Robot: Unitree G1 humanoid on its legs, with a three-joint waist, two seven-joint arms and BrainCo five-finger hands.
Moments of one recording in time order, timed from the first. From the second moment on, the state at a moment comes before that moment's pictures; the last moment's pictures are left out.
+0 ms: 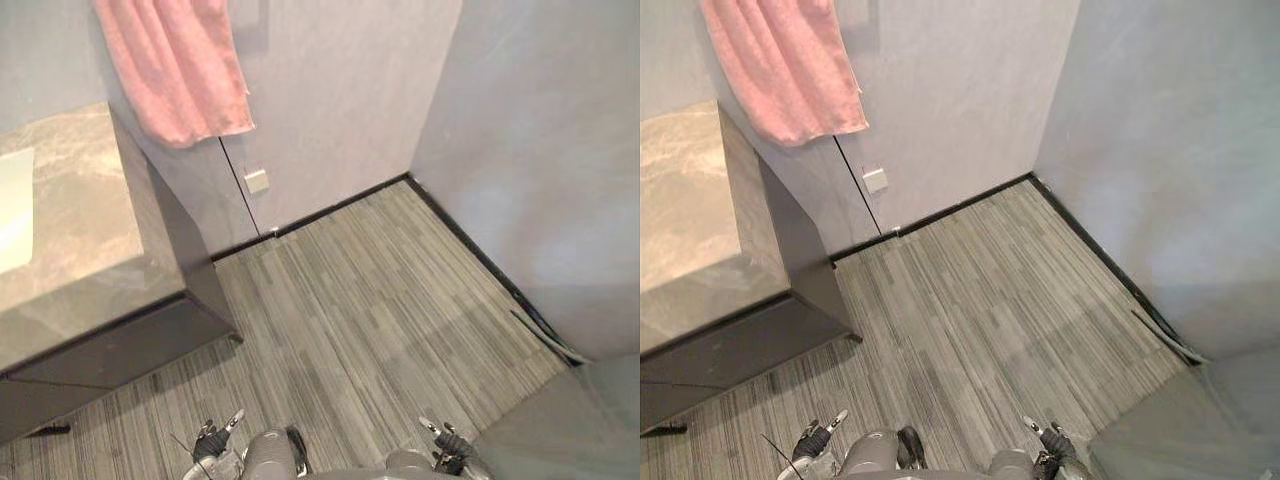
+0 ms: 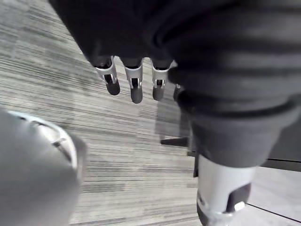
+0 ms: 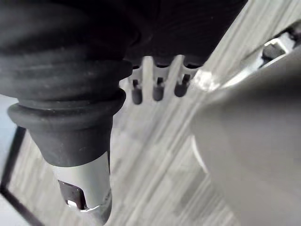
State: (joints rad) left arm 0.11 0.05 0.27 1.04 -0.36 -0.18 0.07; right arm 0.04 -0.07 -0.20 1.08 0.42 -0.10 0.01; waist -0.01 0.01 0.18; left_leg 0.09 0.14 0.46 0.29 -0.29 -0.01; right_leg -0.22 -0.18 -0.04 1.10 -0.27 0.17
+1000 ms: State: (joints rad) left arm 0.06 0.03 0.29 1.03 -0.47 -0.20 0.07; right arm 0.12 -0.06 -0.34 1.01 0.46 -0.11 0.00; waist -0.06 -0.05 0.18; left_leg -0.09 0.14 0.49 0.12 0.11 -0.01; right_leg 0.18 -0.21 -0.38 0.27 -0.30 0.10
